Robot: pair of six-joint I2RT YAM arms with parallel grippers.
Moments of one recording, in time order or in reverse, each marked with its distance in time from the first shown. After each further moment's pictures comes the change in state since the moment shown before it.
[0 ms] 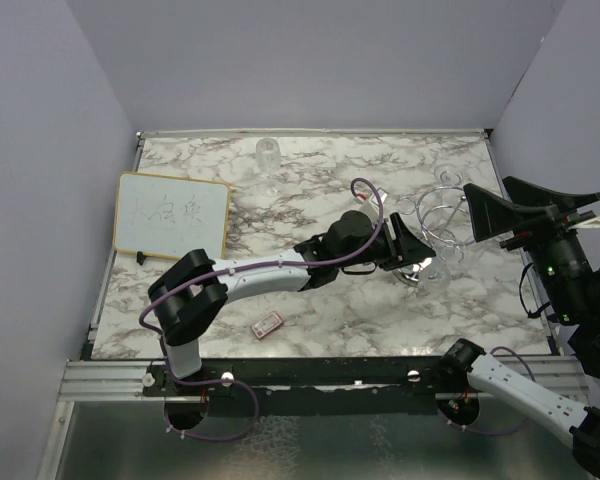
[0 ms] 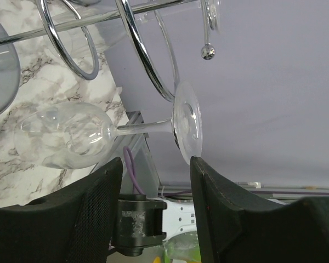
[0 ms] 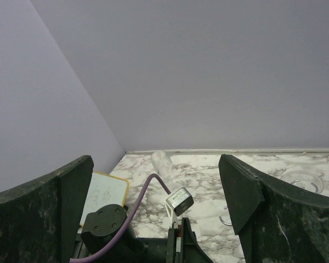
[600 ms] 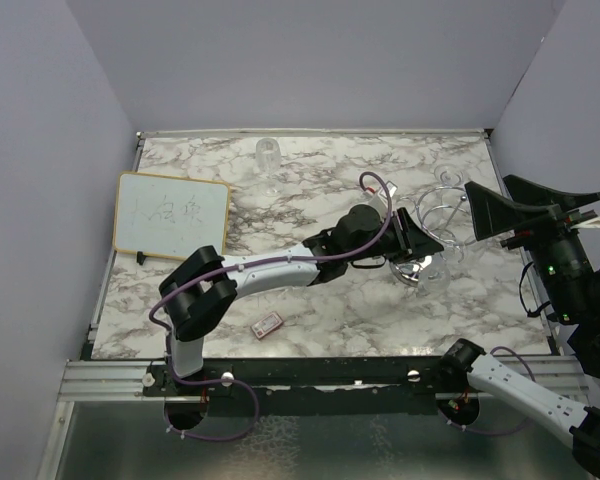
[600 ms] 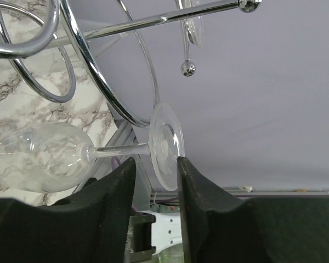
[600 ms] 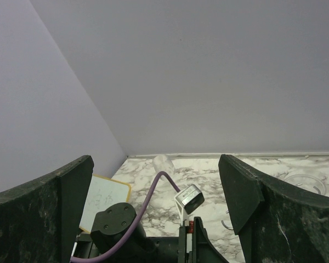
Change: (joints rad) left arm 0.000 0.058 0.098 0.002 0.006 -0.008; right arm 0.000 0.000 -0.003 0.020 0.003 -0.001
